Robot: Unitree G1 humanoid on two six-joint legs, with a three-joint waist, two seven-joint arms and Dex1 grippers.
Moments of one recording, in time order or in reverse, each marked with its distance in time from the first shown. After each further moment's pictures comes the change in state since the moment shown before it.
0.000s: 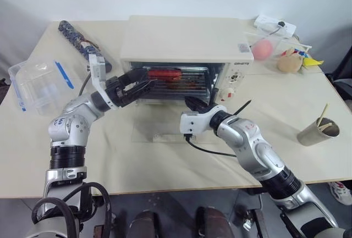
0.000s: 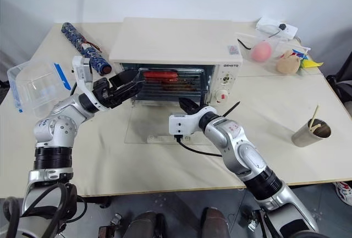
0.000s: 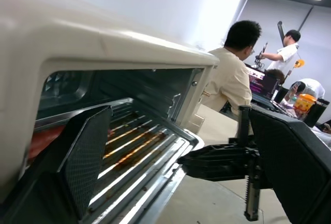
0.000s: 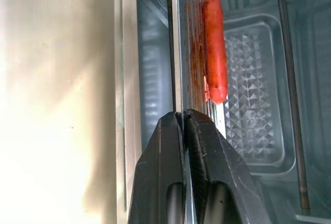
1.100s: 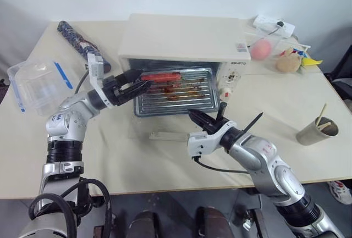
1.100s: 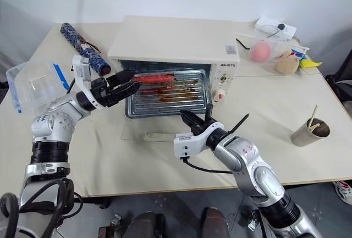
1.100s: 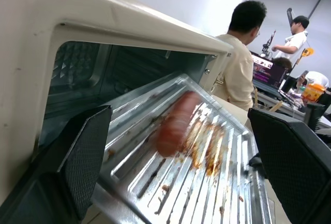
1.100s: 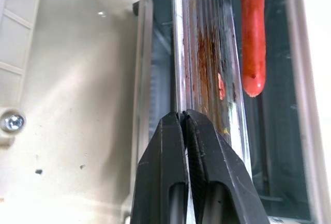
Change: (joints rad) left arm -0.046 0.040 -0.004 0.111 0.059 -0.026 -0.065; right arm 0.240 -0.054 -0.086 -0.263 -0.054 -0.129 0.040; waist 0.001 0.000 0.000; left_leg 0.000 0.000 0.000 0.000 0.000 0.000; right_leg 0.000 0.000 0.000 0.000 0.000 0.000
